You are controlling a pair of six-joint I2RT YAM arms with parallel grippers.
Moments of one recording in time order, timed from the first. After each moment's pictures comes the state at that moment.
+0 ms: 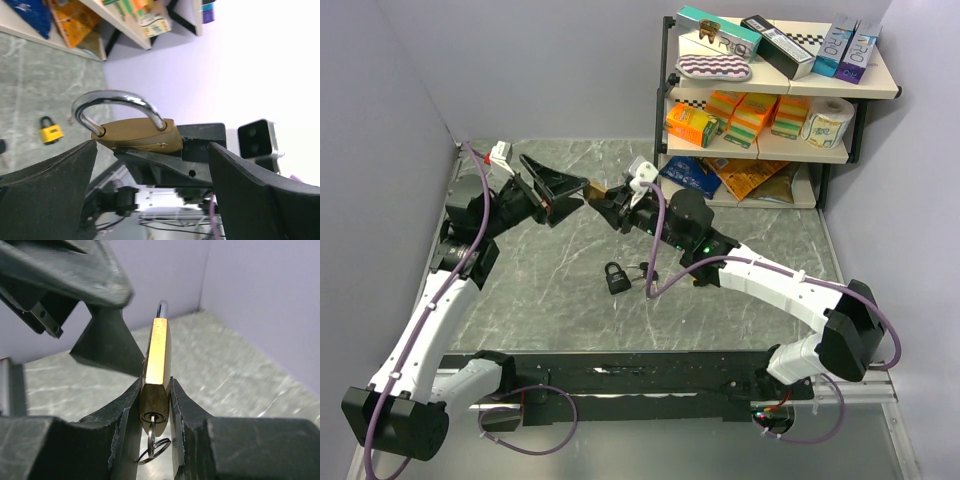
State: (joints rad) left arm -0.21 1.00 1.00 -0.04 0.63 -1.22; right arm 0.85 1.40 1.11 0.42 -0.19 -0.02
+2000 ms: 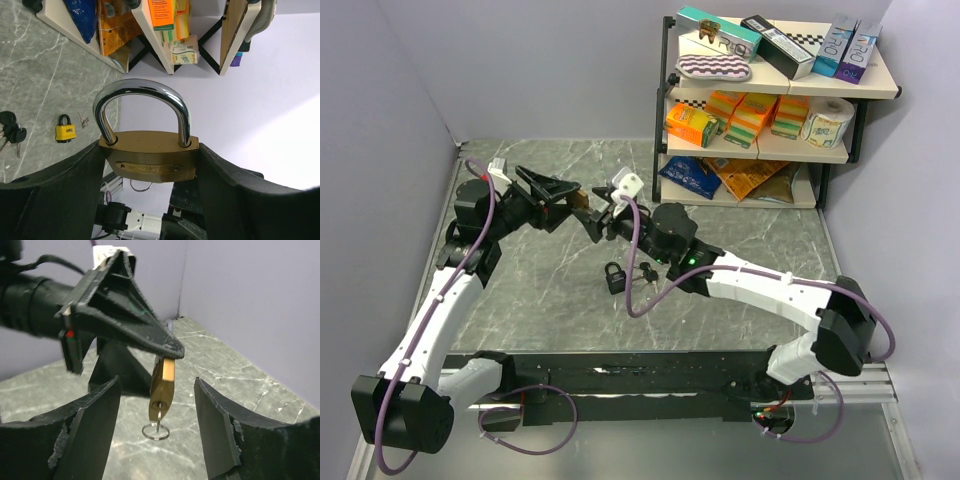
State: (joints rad) left arm -0.15 1.03 0.92 -0.06 0.55 -1.35; right arm 0.99 1.46 1.13 0.49 0.08 -0.09
